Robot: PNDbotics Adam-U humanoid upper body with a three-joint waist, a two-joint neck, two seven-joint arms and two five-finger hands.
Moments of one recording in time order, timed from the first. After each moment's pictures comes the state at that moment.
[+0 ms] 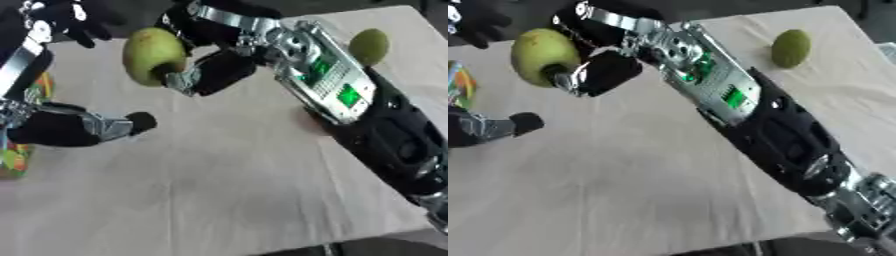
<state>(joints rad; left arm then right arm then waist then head) -0.75 0.62 -0.53 -1.96 -0.33 0.18 0.01 -0.88 -0.45 0.48 -1.84 0.00 0.44 0.31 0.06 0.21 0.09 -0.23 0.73</state>
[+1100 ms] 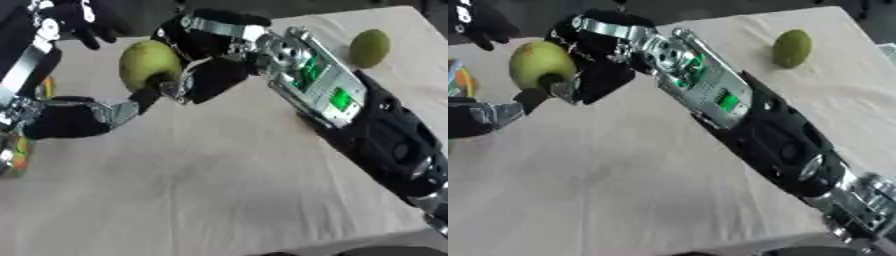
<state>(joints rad) -0.75 0.60 -0.53 -1.93 -0.35 0.15 0.03 -0.89 -0.44 0.50 -1.82 -0.05 0.50 0.30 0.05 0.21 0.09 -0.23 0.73</state>
